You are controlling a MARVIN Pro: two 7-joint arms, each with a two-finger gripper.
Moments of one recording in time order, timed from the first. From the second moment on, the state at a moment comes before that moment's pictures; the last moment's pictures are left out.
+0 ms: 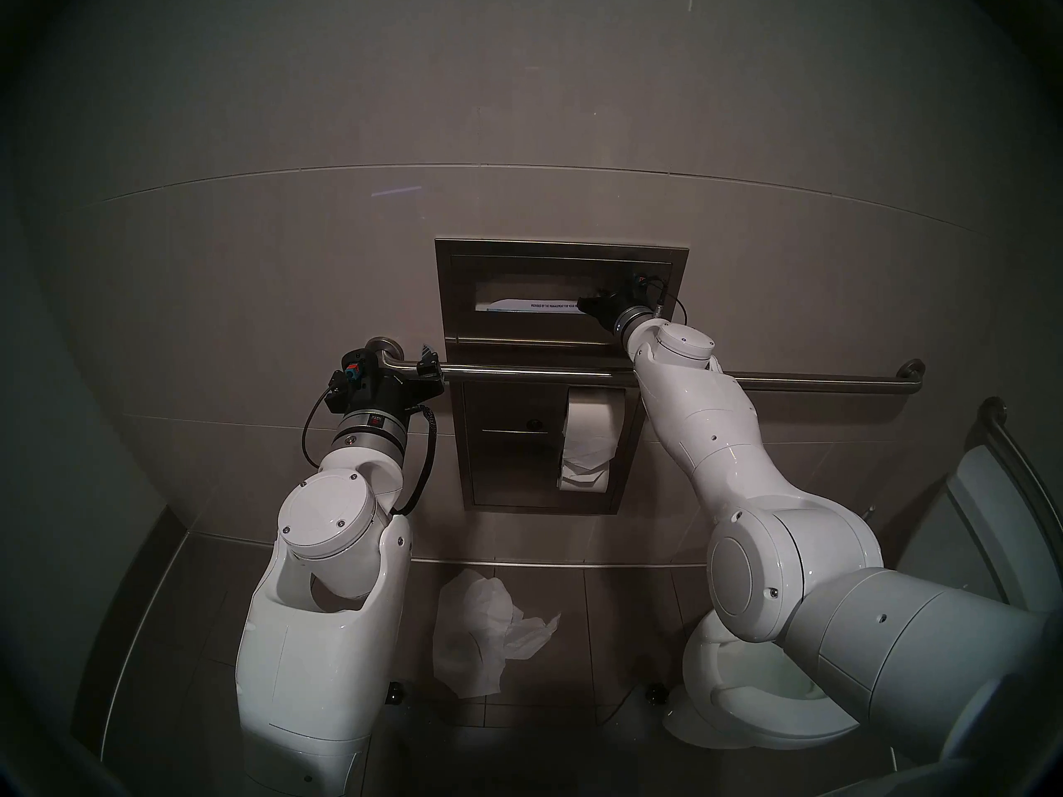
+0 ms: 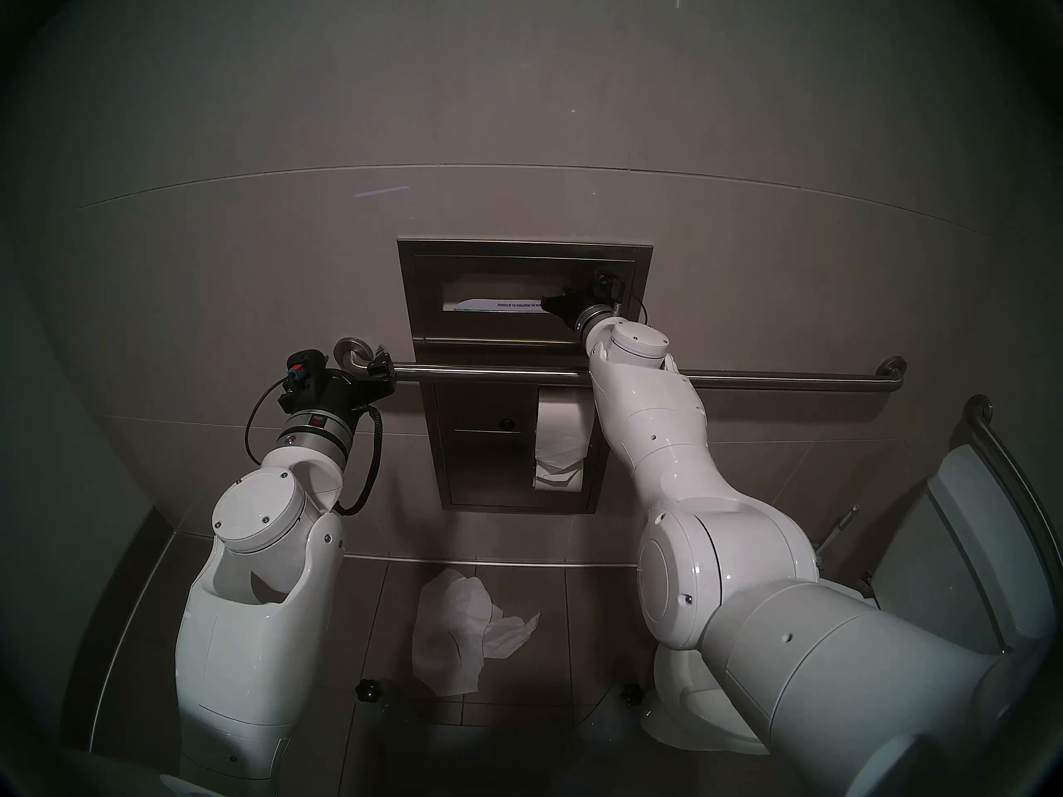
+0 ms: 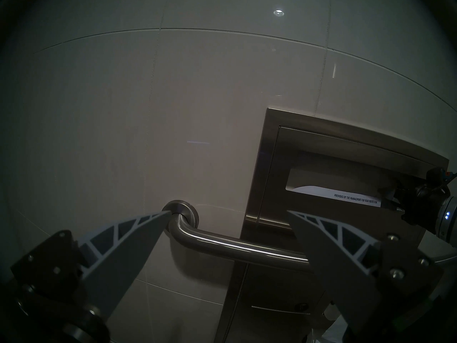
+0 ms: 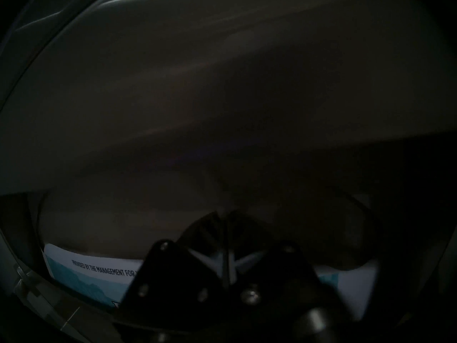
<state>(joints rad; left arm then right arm) 1.75 -1.57 -1.48 -2.09 -0.15 0.32 0.24 -0.73 -1.61 1.60 -0.71 0.15 0.09 0.19</state>
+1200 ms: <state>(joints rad) 1.76 -1.58 -1.49 -2.09 -0.14 0.33 0.23 -0.96 -1.63 1.58 -0.91 0.20 -0.06 0.33</state>
